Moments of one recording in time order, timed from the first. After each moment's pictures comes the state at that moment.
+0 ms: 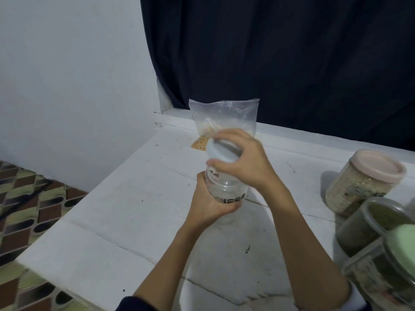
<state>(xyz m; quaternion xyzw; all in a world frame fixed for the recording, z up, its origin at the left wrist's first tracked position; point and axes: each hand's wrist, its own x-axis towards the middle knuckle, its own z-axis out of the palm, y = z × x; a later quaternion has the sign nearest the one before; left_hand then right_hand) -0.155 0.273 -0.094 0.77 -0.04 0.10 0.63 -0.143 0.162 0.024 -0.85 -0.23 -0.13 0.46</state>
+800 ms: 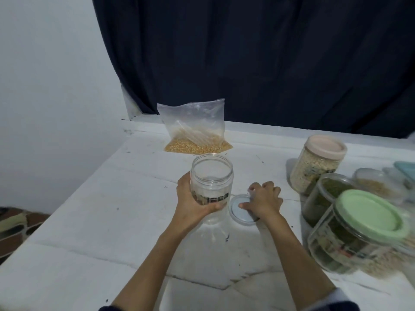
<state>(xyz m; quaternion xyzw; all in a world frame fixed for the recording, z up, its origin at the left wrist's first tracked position) -0.173 0.267 -0.098 0.77 -0.09 0.05 0.63 -0.156 0.071 -0.096 -0.96 0.19 0.02 0.19</state>
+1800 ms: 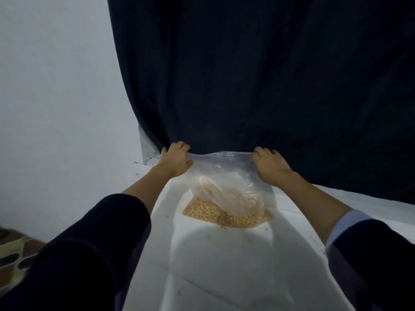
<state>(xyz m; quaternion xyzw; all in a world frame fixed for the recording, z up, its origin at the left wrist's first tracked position) 0.187 0.367 0.006 0.99 -0.09 0.10 0.10 0.161 0.103 0.022 -0.98 -0.10 -0.09 -0.16</state>
